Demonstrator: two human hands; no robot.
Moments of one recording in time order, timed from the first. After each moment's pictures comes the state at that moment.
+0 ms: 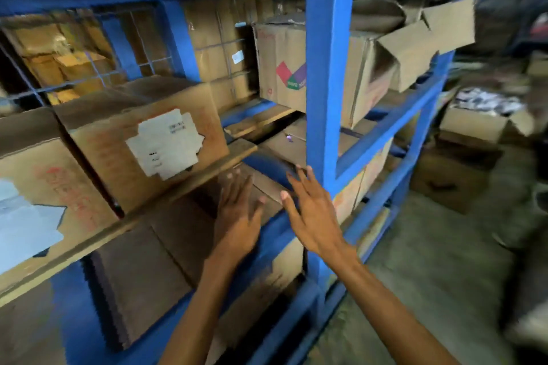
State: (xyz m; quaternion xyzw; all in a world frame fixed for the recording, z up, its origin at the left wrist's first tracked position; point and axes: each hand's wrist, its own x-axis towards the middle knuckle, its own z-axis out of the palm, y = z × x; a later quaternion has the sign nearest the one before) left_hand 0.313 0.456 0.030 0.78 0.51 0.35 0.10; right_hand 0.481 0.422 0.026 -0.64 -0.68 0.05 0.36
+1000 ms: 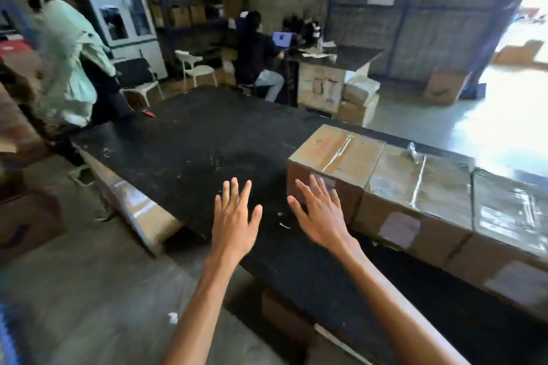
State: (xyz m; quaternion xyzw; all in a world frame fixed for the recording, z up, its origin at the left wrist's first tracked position) left_hand 0.592 -0.104 -0.027 0.94 -0.20 0.09 0.26; right_hand 0.541 -0.300 -0.023 -0.97 0.11 -0.08 0.21
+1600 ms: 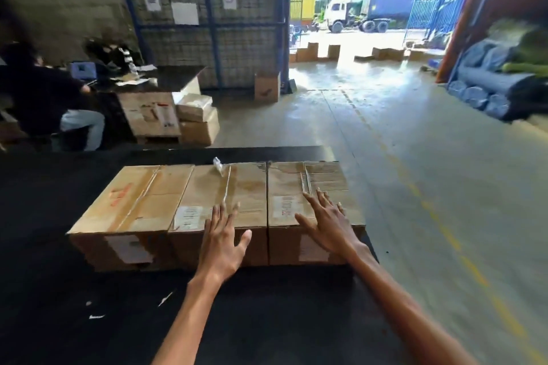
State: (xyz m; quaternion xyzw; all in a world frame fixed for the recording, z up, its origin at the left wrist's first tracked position) left_hand 0.462 -0.511 -0.040 0.84 -0.47 -0.05 0.27; right_hand 0.271 -0.689 -0.028 -0.90 0.38 -0.12 0.18
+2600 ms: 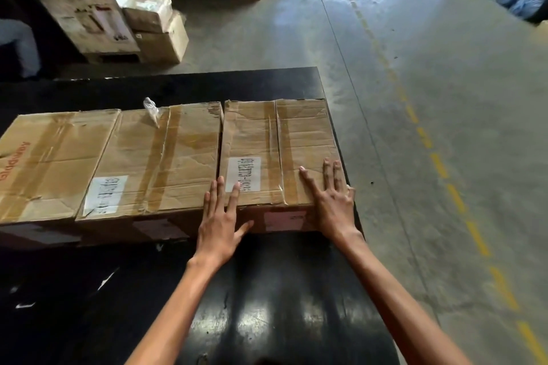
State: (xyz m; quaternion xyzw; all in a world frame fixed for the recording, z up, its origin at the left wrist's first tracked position) left_hand 0.443 -0.671 -0.175 0.85 -0.52 -0.09 0.07; right_hand 0.244 -0.840 -0.172 -0.89 0.45 0.03 0.07
